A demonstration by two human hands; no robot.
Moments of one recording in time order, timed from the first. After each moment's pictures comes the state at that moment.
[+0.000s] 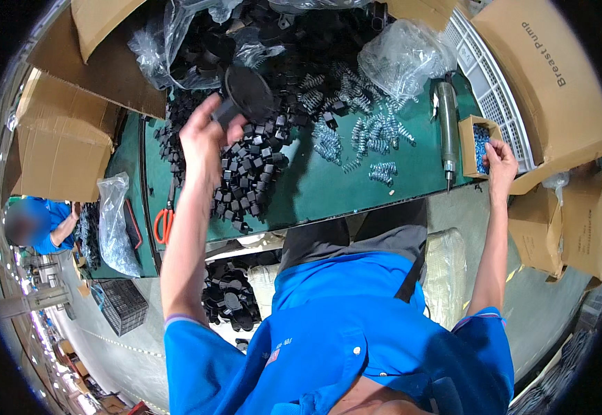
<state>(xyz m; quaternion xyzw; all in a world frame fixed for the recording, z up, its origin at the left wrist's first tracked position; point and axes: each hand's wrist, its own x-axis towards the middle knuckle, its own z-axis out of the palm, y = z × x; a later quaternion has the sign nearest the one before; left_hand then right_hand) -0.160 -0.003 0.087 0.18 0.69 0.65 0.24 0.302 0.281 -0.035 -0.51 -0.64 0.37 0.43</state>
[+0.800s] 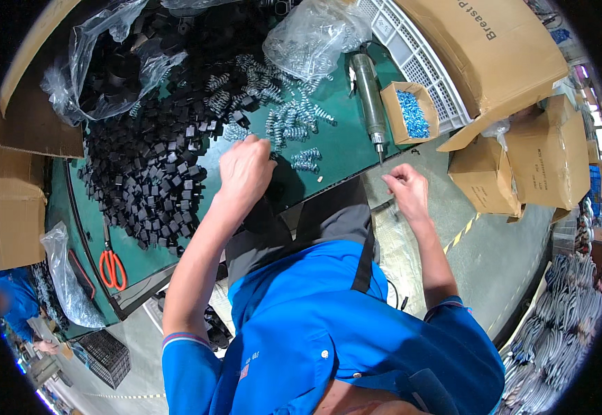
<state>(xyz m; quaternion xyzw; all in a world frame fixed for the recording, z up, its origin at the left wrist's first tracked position) -0.036 0.055 0.003 0.65 0.74 0.16 0.07 0.293 0.144 -0.030 -0.58 -0.68 0.40 0.22</state>
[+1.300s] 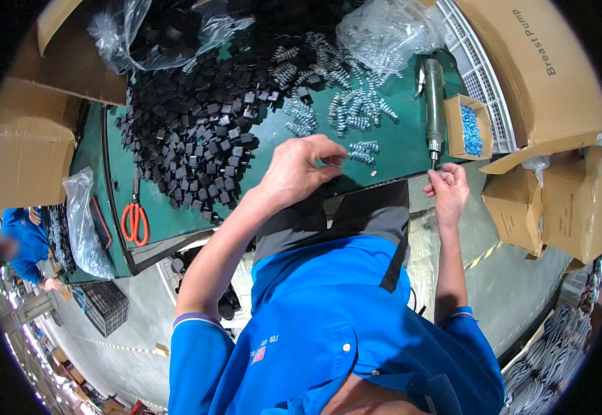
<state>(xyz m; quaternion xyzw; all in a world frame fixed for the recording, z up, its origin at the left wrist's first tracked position) -0.041 0.022 0.025 0.57 0.63 0.38 0.37 0.261 0.143 -0.037 -0.55 -0.56 0.50 0.37</state>
